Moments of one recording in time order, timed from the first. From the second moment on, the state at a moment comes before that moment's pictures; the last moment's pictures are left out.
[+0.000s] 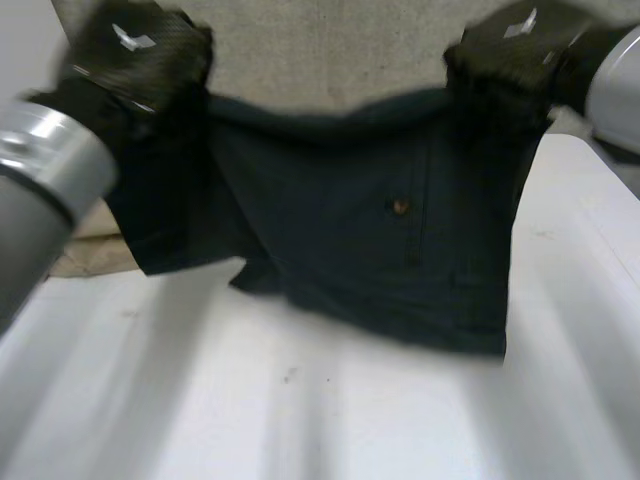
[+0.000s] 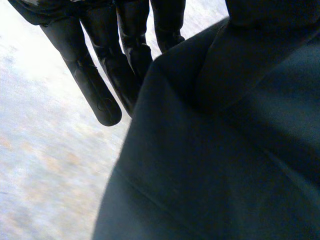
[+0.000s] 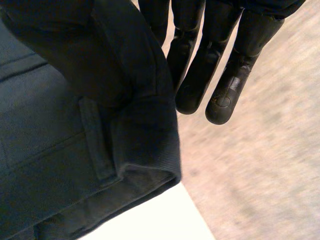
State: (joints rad) left arm 4.22 -1.63 -1.37 3.13 -1.51 3.58; right arm 1.95 -1.27 0.81 0.66 1.30 2.53; left_hand 1.15 1.19 1.19 1.20 0.97; right_hand 0.98 1.17 1.18 1.19 0.99
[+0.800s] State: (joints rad) left arm 4.18 -1.95 -1.24 3.59 -1.60 3.71; right arm 1.95 -1.03 0.80 -0.03 1.44 2.65; left_hand 1.15 1.20 1.19 1.20 0.97; right_hand 0.98 1.17 1.18 1.19 1.00
